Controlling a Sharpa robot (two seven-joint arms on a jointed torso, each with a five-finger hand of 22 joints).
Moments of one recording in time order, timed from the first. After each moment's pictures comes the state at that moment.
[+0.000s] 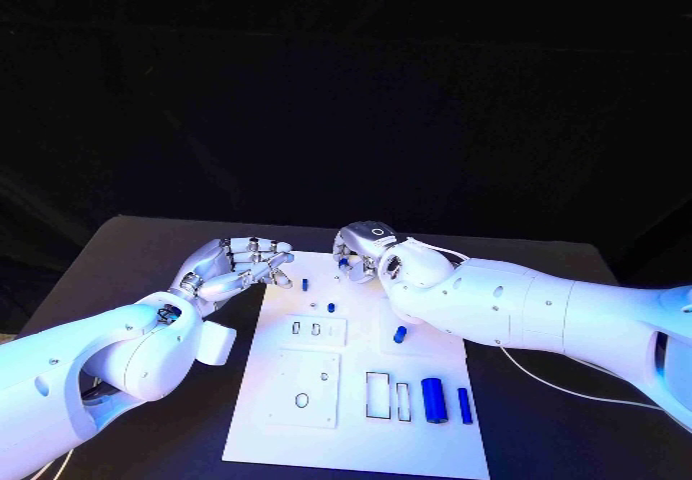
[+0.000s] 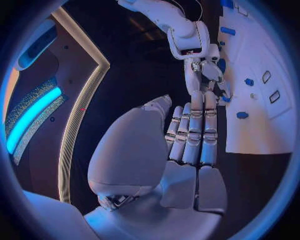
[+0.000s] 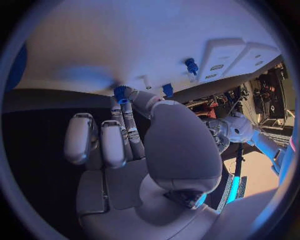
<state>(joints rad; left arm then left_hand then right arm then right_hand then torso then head) 1.15 -0.94 0.05 1.66 -0.20 -0.28 0.37 1.56 -0.13 0.33 0.28 0.19 0.84 0.21 0.29 0.21 1.02 0.16 0.12 0.07 1.10 0.09 0.47 0.47 0.17 0.92 0.19 0.56 0.27 1.31 -0.42 -0.18 1.10 -1.56 -0.49 -0.18 1.37 -0.18 0.64 -0.03 0.08 1.04 0.14 0.29 0.30 1.22 0.11 0.10 0.08 1.46 -0.01 1.35 1.14 0.09 1.35 0.09 1.33 1.20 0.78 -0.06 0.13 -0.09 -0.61</state>
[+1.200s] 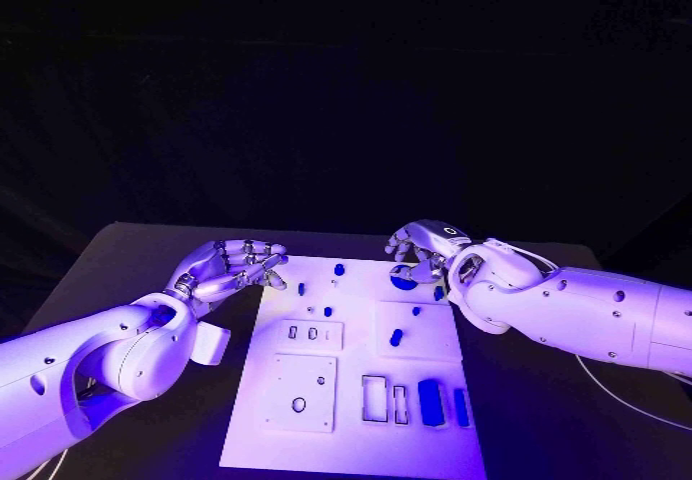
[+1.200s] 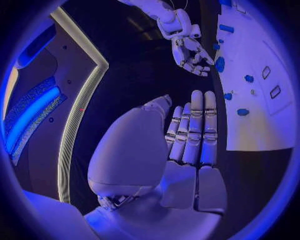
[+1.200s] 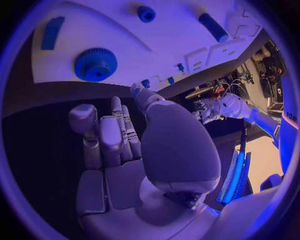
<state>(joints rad) 1.15 -0.95 0.05 1.65 -0.19 -0.27 0.36 1.56 -0.13 0.33 0.28 0.19 0.83 0.22 0.29 0.21 1.02 0.16 0.12 0.07 1.10 0.09 0.47 0.47 0.17 0.92 0.19 0.56 0.27 1.33 -0.79 -0.16 1.42 -1.43 -0.50 -0.17 1.39 -0.21 0.37 0.11 0.12 0.89 0.17 0.18 0.31 1.12 0.11 0.32 0.11 1.45 0.02 1.26 0.92 0.14 1.25 0.12 1.13 1.01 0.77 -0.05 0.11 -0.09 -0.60</state>
